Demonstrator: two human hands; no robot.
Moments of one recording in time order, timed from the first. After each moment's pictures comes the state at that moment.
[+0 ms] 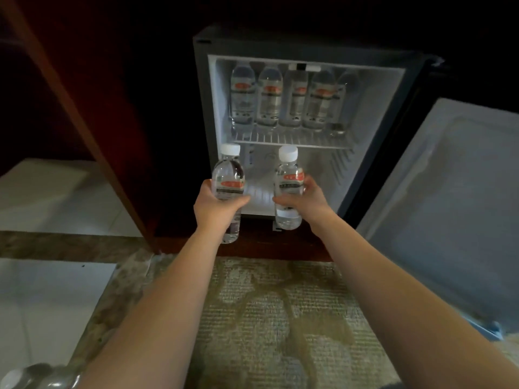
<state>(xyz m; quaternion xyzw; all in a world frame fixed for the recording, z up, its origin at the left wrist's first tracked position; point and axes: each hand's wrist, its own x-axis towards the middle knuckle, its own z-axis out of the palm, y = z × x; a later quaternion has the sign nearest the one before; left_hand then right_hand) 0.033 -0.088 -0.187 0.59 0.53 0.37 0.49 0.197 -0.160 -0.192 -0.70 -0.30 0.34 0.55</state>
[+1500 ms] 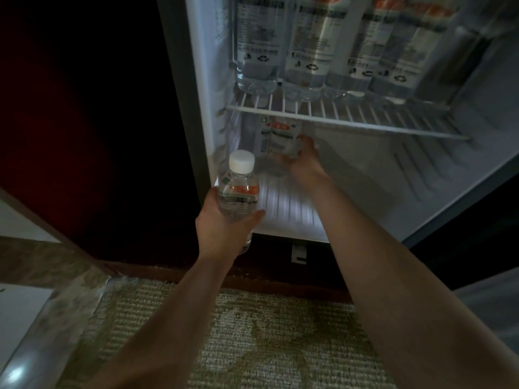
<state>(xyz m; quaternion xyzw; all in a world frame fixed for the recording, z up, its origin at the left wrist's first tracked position) 0.102 0.018 -0.333 0.61 0.52 0.39 0.45 0.311 0.076 -0.334 -0.75 -0.38 0.26 0.47</state>
